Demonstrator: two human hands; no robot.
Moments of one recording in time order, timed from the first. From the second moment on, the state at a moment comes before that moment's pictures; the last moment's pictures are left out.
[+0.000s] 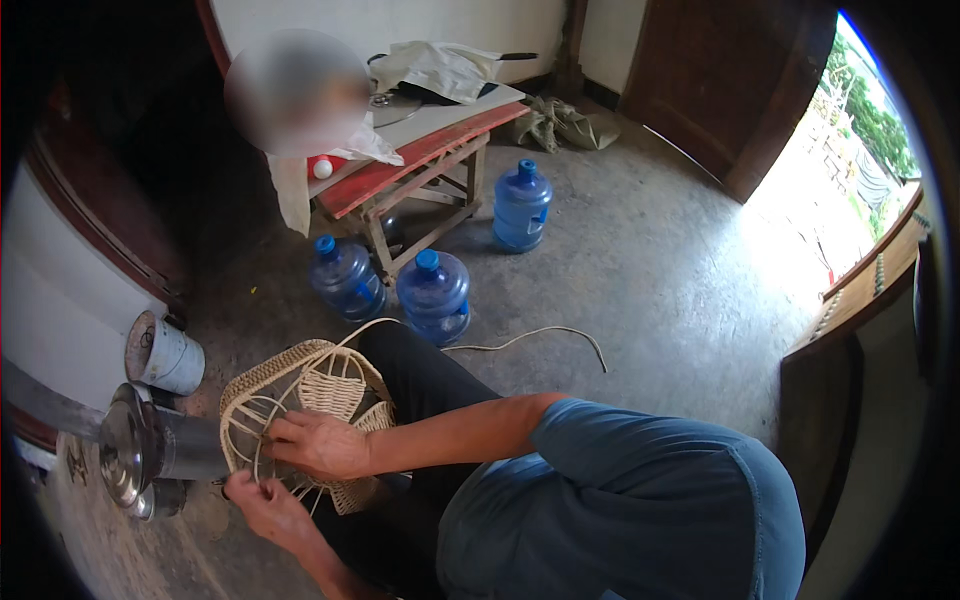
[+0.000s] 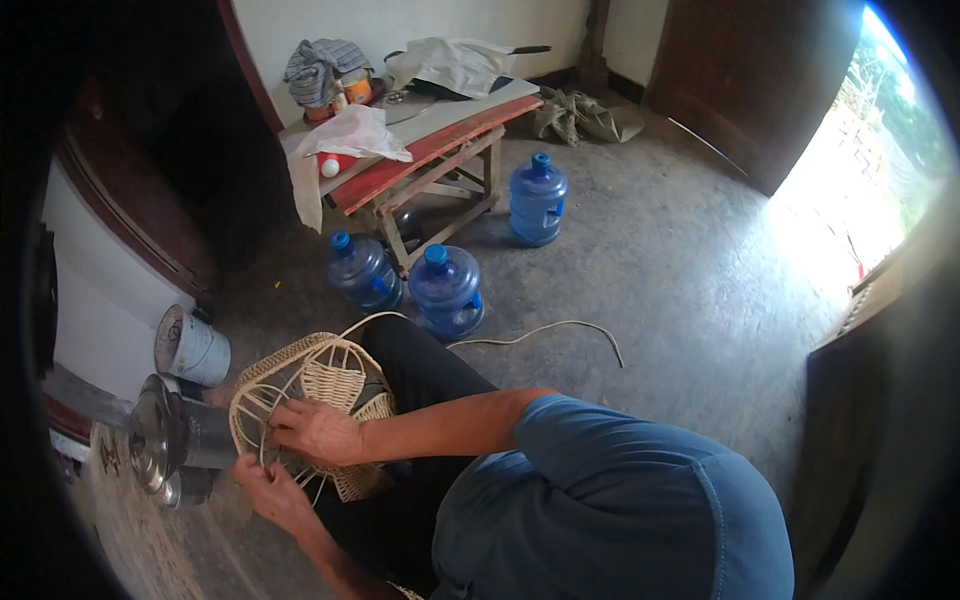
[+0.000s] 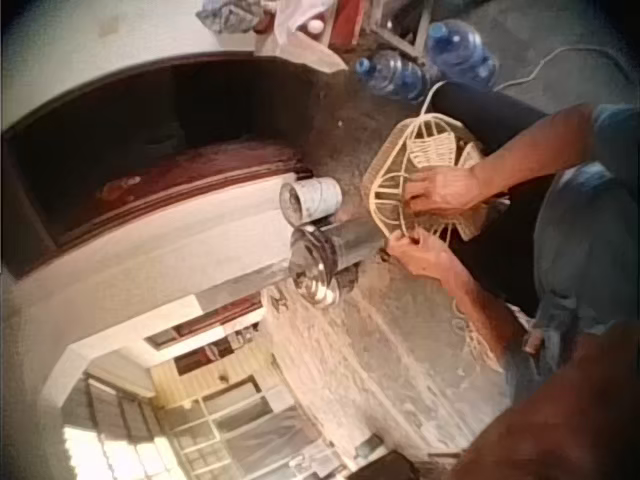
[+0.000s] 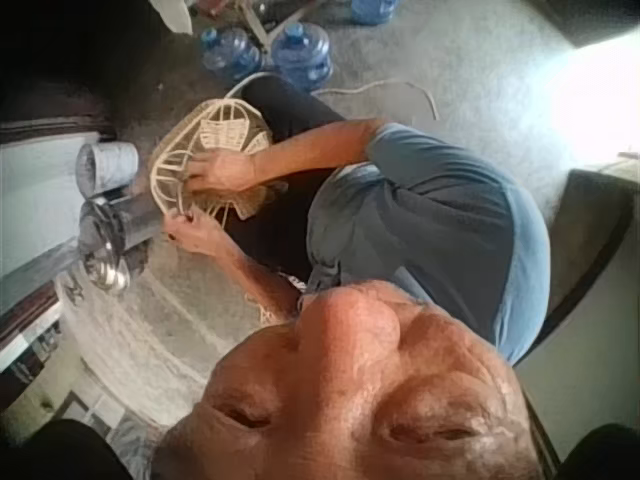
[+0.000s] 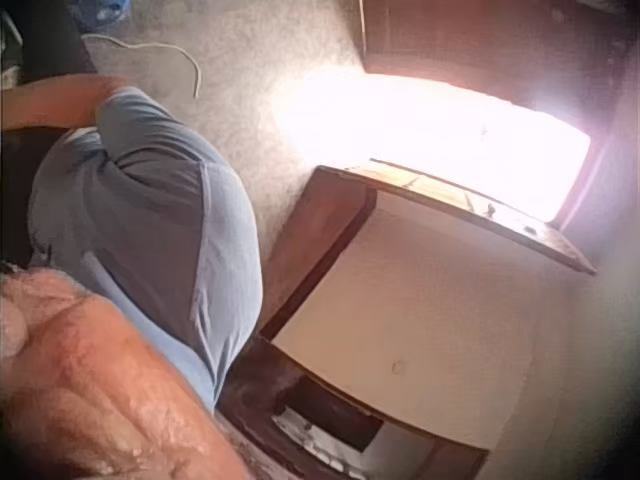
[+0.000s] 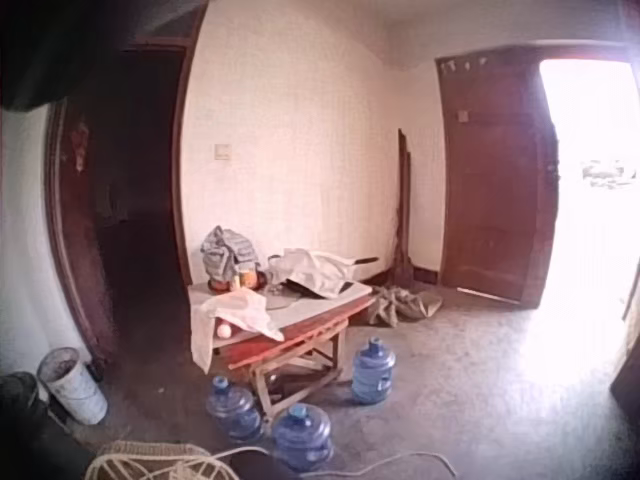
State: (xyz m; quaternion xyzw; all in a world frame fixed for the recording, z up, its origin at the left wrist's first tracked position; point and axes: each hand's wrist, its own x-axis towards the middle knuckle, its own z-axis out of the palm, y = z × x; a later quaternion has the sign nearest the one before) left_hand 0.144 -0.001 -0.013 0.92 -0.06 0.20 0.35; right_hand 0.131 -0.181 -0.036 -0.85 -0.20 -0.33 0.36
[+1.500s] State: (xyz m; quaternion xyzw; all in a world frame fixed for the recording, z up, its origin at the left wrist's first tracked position) left_hand -0.230 0.417 -0.179 0.74 0.48 -0.12 0.45; right_hand 0.174 -0.135 -0.016 -0.88 -0.24 -0.34 0.23
